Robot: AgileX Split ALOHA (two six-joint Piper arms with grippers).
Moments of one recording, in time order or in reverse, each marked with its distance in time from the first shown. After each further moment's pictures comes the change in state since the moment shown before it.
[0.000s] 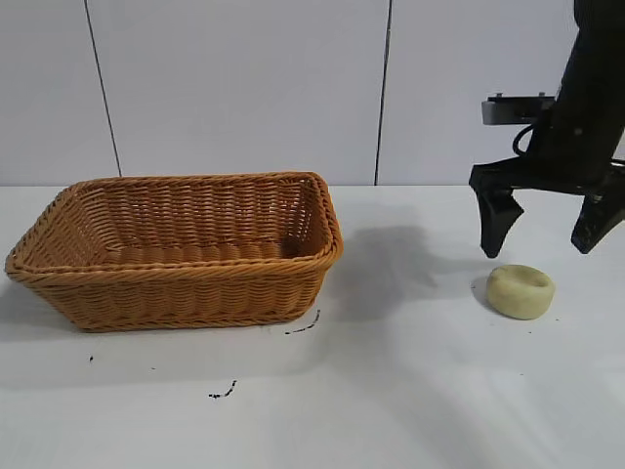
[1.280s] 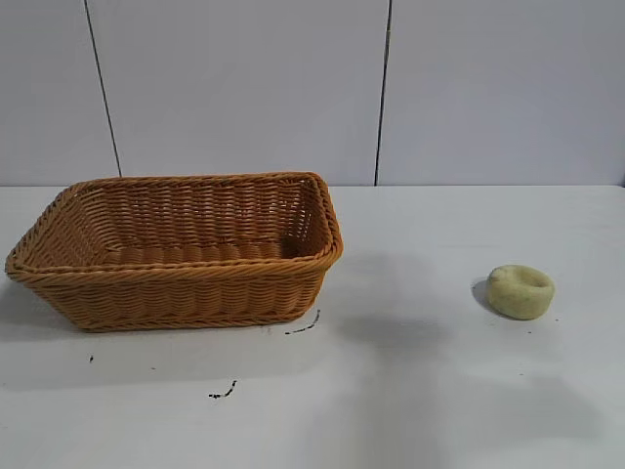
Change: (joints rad) left arm 0.000 0.000 0.000 0.000 0.000 0.000; right arm -0.058 -0.864 0.503 -0.001 0.111 0.072
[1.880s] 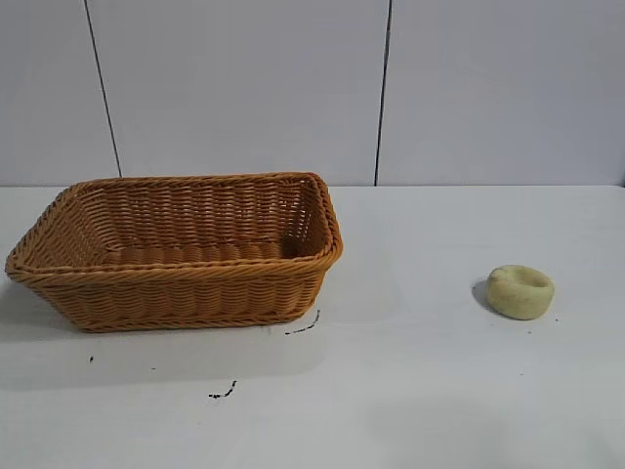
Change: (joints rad) left arm 0.000 0.000 0.000 0.000 0.000 0.000; right arm 0.000 -0.988 0.366 0.009 0.105 0.000
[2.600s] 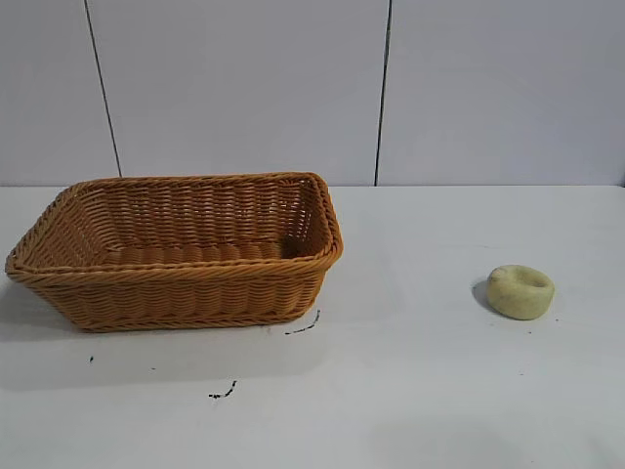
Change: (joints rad) left arm 0.000 0.000 0.000 0.000 0.000 0.000; right arm 0.000 -0.203 0.044 -0.005 0.000 0.000
